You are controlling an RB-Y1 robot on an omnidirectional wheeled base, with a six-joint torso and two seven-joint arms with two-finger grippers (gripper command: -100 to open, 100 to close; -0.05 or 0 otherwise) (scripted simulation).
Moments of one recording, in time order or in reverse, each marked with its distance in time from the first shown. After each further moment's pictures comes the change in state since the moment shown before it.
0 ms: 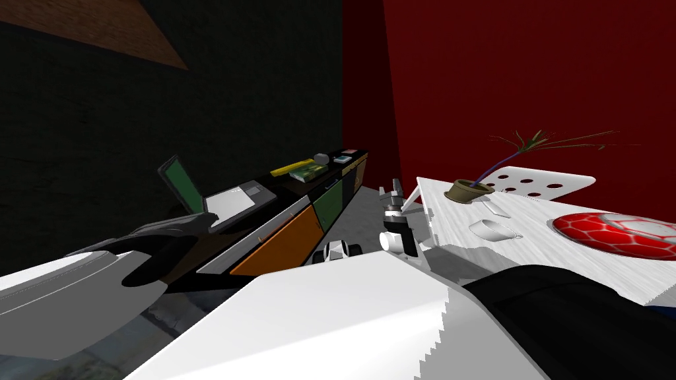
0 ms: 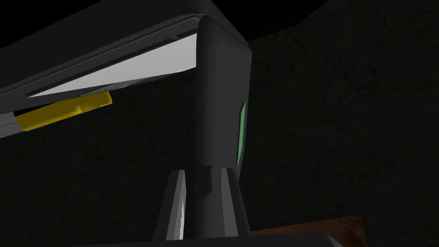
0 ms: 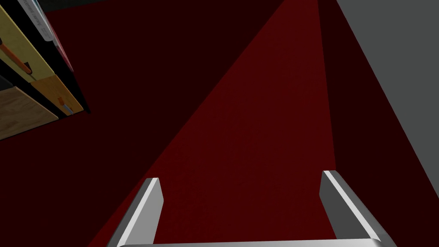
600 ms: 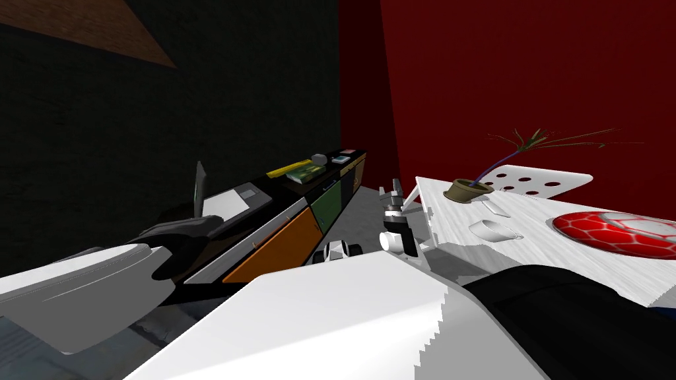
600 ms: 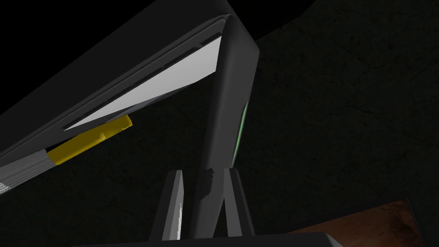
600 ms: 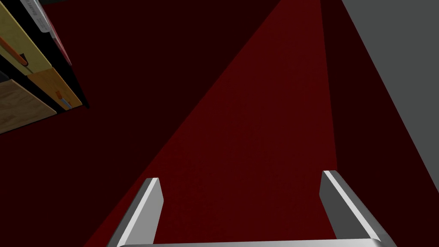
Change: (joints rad) left arm 0.125 0.145 0.040 0.002 0.005 0.099 -0.018; right arm 0.000 0.000 0.000 0.000 0.000 0.000 0.000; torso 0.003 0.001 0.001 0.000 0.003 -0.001
